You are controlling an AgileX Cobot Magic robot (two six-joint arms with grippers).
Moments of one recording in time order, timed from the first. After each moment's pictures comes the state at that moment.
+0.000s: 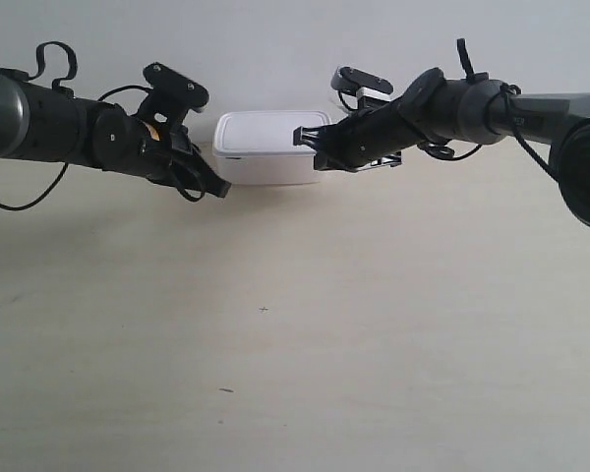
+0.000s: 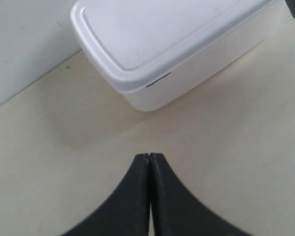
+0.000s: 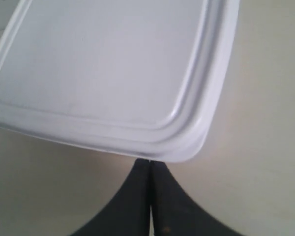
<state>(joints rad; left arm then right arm) -0.23 2.15 -1.43 -0.03 0.08 0.30 0.27 2.53 -2.02 0.77 0.50 -0.41</state>
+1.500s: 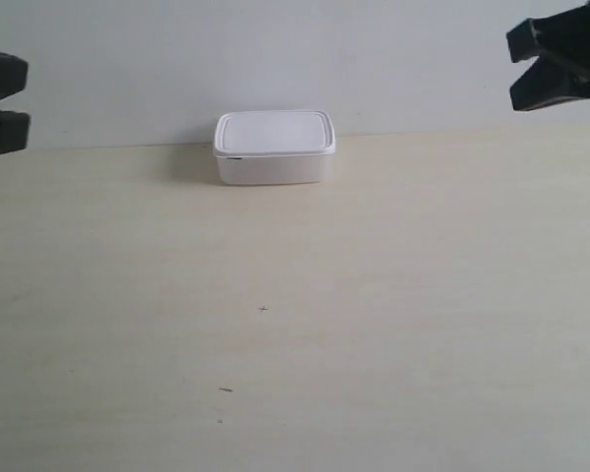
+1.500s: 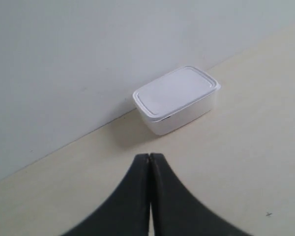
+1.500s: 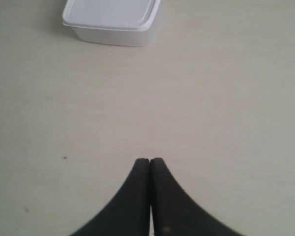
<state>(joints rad) -0.23 1.02 -0.77 -0.08 0.18 0.29 0.06 1.36 -1.15 0.50 0.82 -0.40</state>
